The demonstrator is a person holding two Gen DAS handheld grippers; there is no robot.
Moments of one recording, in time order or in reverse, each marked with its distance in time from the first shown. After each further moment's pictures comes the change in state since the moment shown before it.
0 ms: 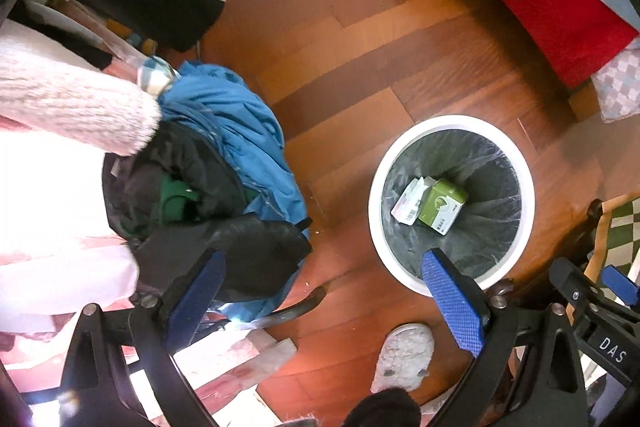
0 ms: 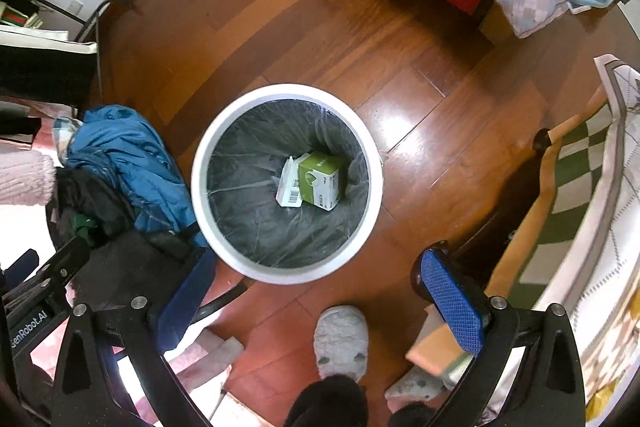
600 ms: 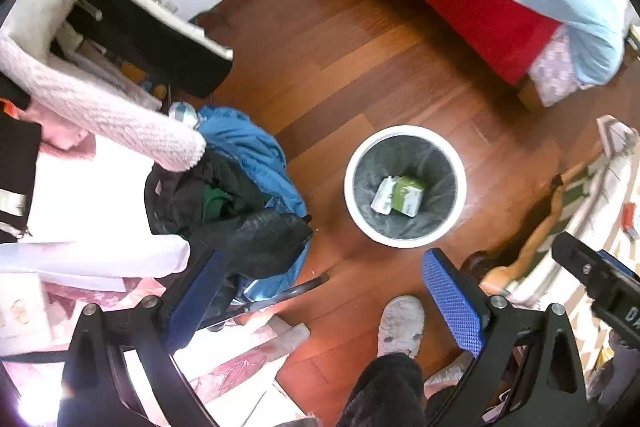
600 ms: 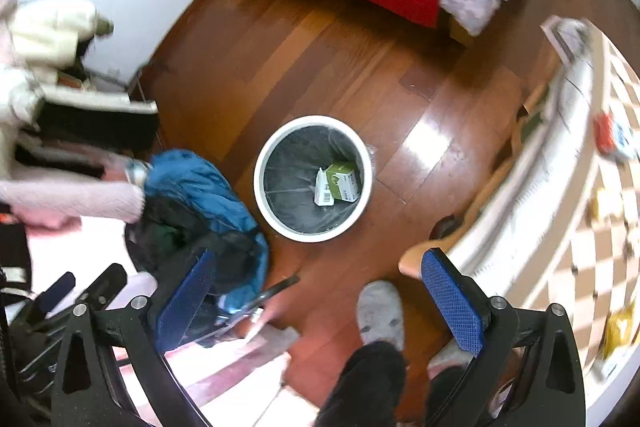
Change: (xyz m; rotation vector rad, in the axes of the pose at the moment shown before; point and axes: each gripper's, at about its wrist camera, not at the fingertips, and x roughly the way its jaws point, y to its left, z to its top) left arm -0.179 -0.017 -0.067 0.111 -0.125 -0.016; right arm -0.190 -0.069 -0.092 0.182 -0.136 0.198
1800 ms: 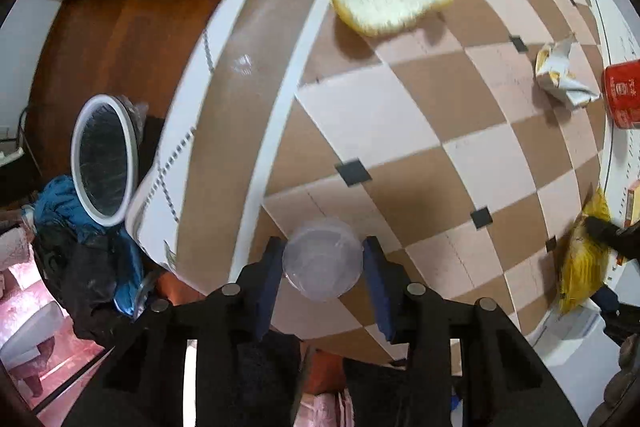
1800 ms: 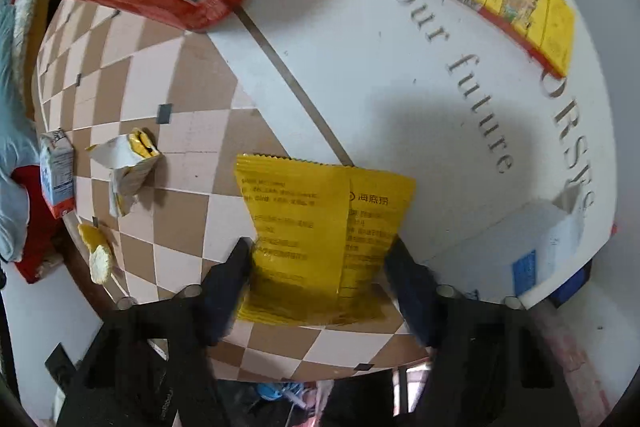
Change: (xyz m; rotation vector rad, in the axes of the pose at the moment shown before) left arm 0.068 -0.437 -0.160 0.602 0.244 -0.180; right arm -0.035 -0.517 -0.197 1.203 0.031 -0.111
